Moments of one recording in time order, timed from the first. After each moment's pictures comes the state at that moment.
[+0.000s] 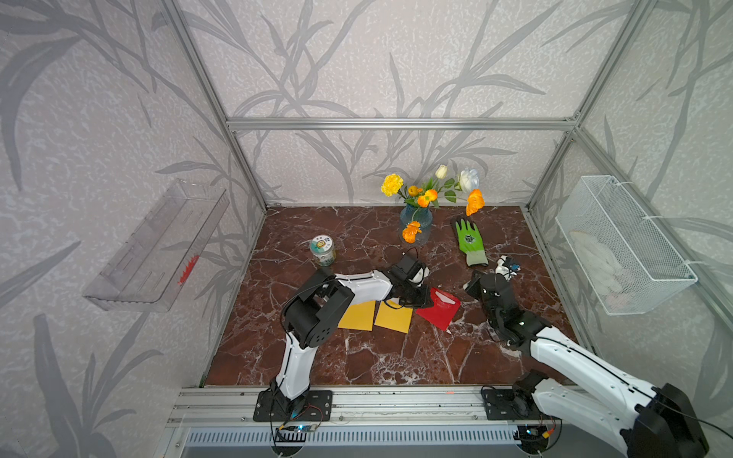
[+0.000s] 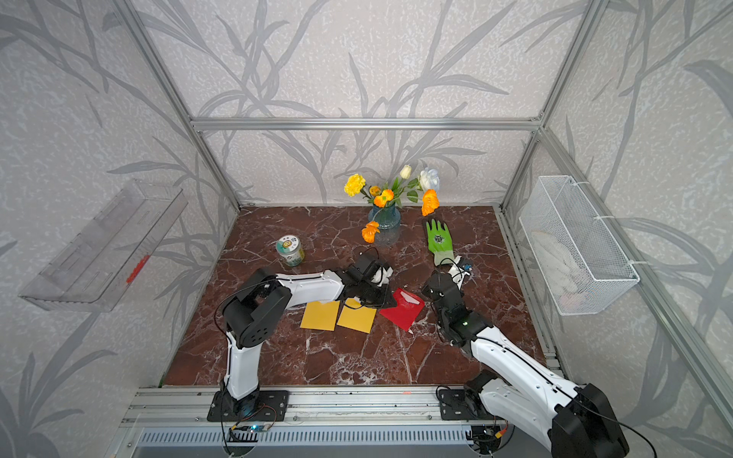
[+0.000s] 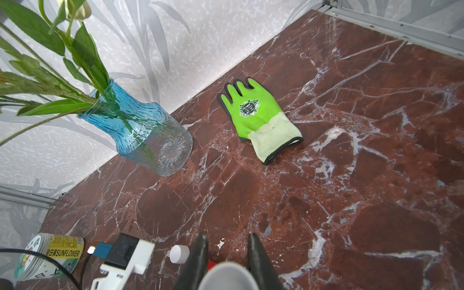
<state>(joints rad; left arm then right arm) -0.78 2.00 1.26 -0.21 0.48 -0.65 0.54 0.95 0.50 -0.06 0.51 0.86</state>
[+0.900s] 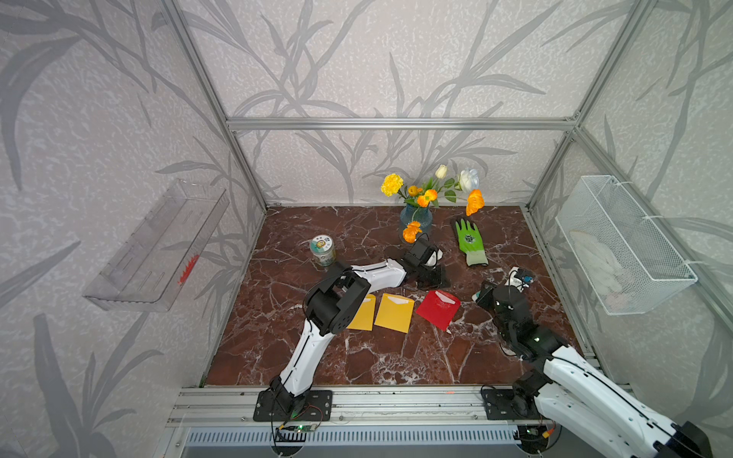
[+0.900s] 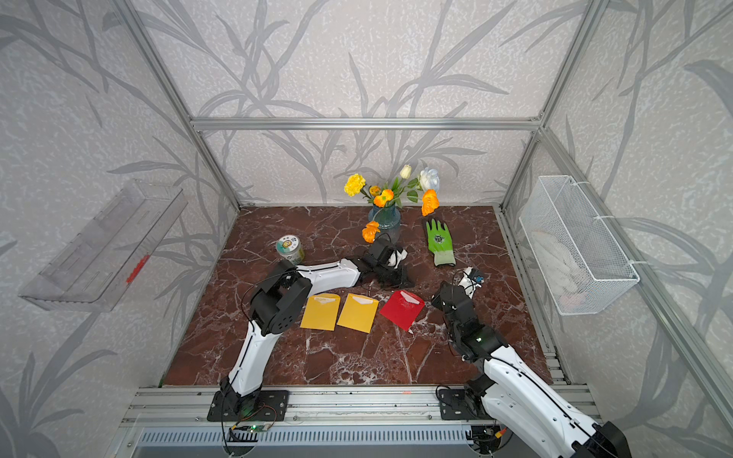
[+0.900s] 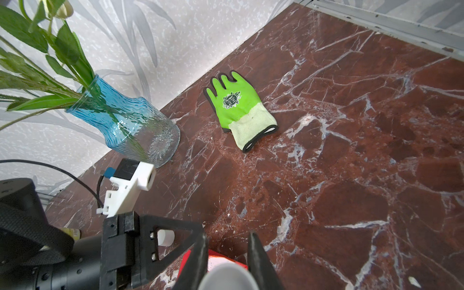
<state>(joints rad) -0.77 2.22 1.53 -0.12 0.53 -0.78 0.50 0.76 0.41 -0.17 0.48 0.87</state>
